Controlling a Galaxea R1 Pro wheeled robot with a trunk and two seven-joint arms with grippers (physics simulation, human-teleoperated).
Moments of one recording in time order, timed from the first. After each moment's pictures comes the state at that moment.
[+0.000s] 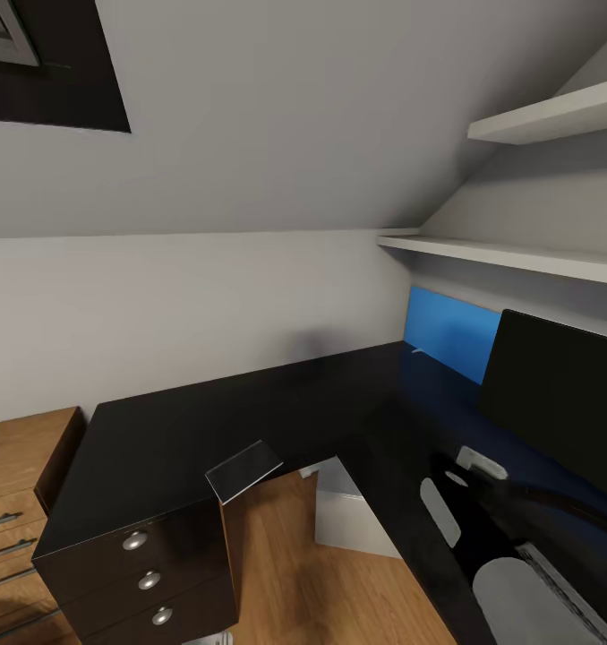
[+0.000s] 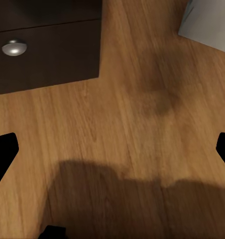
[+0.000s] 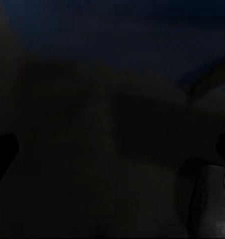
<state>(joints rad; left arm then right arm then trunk) 0.03 -0.10 -0.12 -0.96 0.22 0.22 0.24 -0.63 -0.03 0.03 -0.74 -0.43 0.08 -0.70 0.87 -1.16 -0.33</state>
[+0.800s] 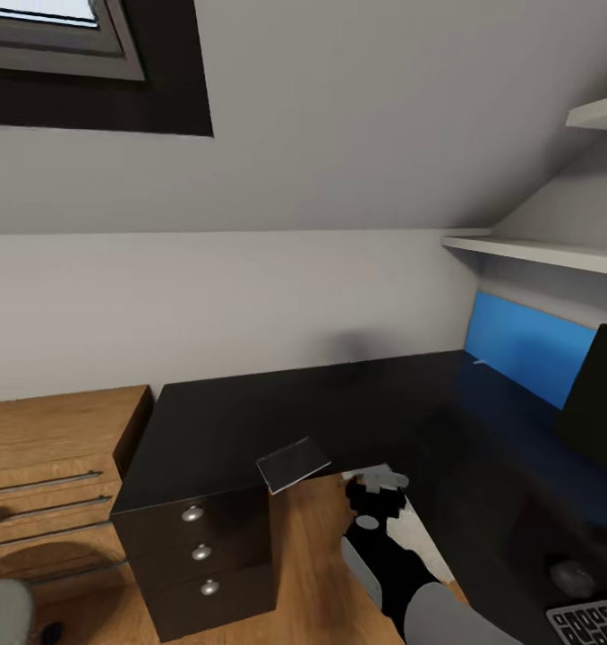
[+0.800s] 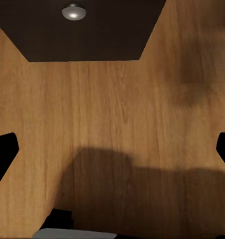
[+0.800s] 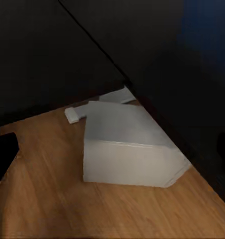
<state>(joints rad) 0.03 -0.10 -0.12 -0.90 0.22 0.22 0.24 -0.62 0.17 0.41 -0.49 -0.29 -0.06 -0.67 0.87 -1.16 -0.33</state>
